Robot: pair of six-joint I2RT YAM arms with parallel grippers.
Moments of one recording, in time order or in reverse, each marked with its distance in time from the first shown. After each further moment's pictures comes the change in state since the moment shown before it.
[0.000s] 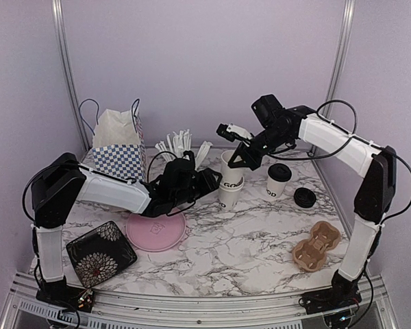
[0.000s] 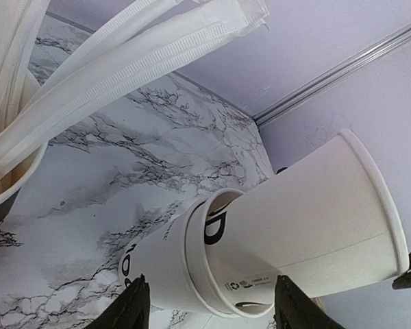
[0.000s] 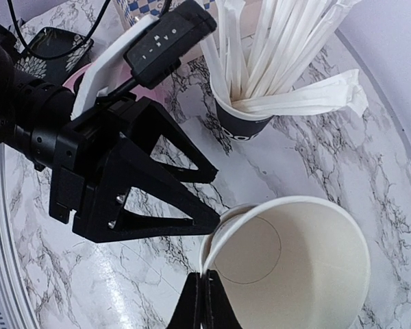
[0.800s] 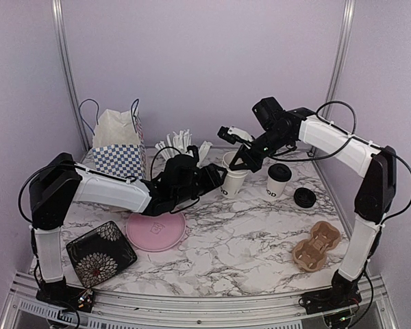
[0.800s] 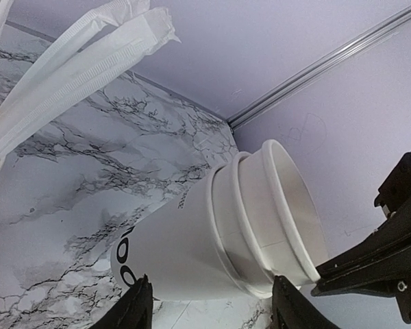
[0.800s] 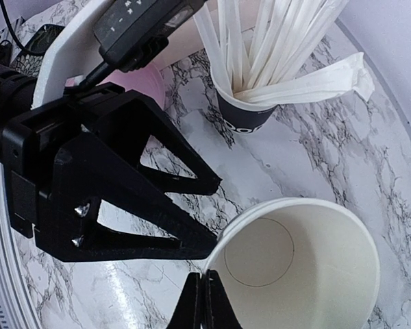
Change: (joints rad) left arm -0.024 -0.028 0.024 0.011 0.007 0.012; right arm -0.006 -0.004 -0.028 0.004 -0.011 0.009
